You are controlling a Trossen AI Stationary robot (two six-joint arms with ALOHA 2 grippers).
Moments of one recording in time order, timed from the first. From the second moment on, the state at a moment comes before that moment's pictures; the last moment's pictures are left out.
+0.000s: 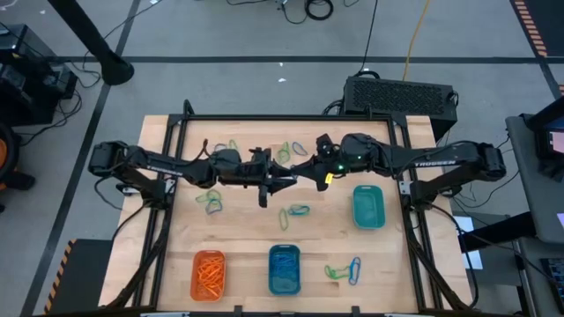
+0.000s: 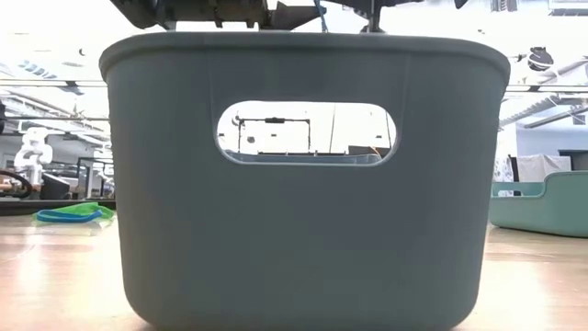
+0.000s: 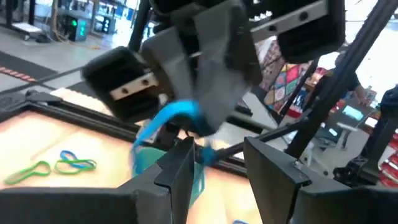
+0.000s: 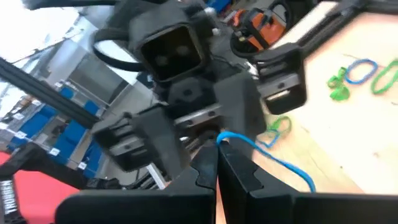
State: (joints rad) left arm 0.01 1.48 0.87 0.63 0.07 -0.36; right arm -0.06 1.31 1.01 0.12 -0.12 0.80
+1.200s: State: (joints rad) left arm -0.17 1.45 0.87 0.28 0.27 -0.47; right arm -0.02 1.31 1.01 -0.33 -0.55 0.73
